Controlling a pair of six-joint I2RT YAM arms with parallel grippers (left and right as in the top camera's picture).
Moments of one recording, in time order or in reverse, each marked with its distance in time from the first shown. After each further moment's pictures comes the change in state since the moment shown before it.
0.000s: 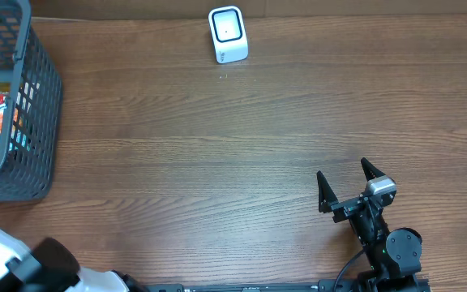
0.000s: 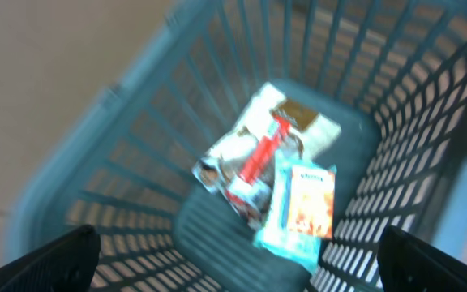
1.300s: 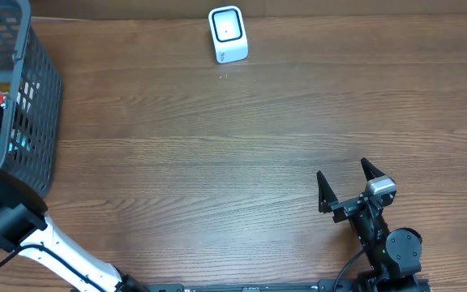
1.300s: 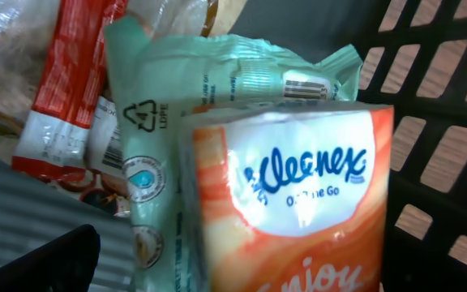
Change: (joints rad) left arm -0.032 0.513 -0.004 -0.133 0.170 0.097; right arm 0.000 0.000 0.000 0.000 0.000 -0.001
